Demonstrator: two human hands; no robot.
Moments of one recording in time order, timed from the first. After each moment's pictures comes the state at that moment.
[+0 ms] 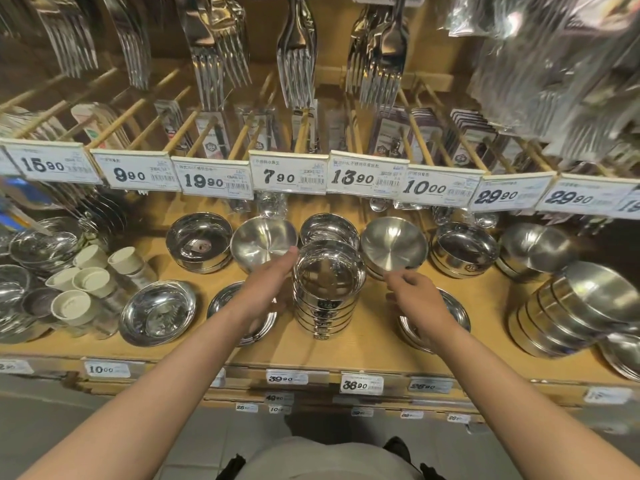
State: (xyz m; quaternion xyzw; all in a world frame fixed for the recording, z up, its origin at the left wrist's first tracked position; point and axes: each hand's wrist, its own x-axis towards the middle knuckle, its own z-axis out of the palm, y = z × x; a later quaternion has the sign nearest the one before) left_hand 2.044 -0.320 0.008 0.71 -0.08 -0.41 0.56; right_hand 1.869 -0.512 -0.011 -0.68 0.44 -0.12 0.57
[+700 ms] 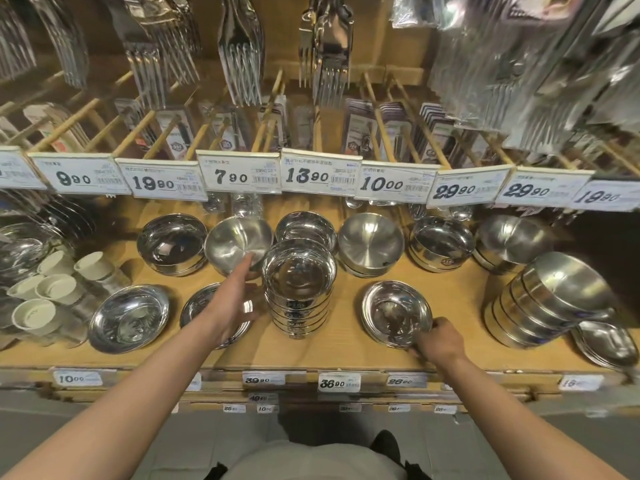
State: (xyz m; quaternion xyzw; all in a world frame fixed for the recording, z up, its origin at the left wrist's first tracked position) left_hand 2.040 -0.321 -0.013 0.70 -0.01 -0.39 0.60; right_hand 1.783 -0.558 -0.081 -0.67 0.62 0.00 0.41
